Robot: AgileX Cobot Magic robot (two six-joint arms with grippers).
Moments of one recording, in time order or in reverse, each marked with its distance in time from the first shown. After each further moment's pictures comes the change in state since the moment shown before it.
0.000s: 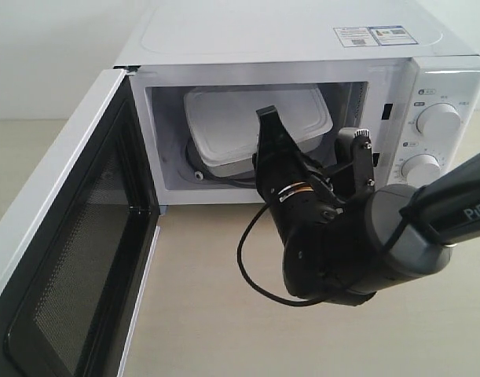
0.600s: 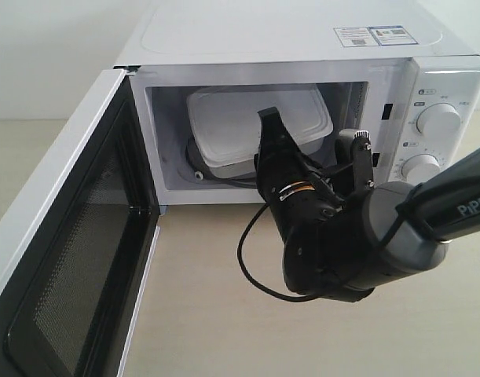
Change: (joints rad) left arm 0.000 0.000 0.000 0.000 0.000 0.000; right arm -0.012 0.019 -0.011 -0.003 0.019 0.020
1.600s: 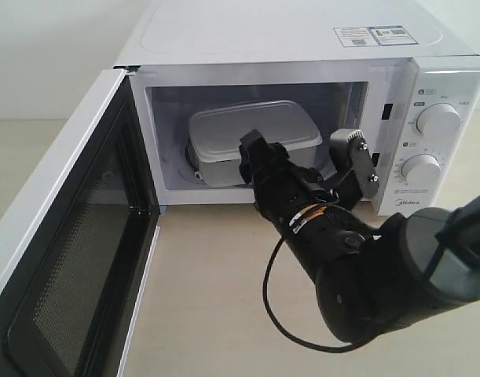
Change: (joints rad) left arm 0.000 0.000 0.000 0.000 0.000 0.000; right arm 0.002 -0.051 0.163 -0.295 -0.113 -0.069
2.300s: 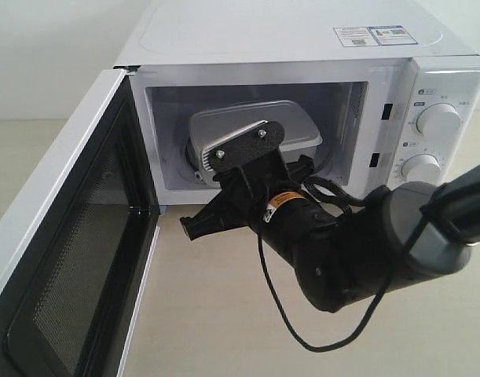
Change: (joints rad) left arm 0.000 0.000 0.000 0.000 0.000 0.000; right arm -0.007 0.001 -0.112 -0.113 0.273 -1.253
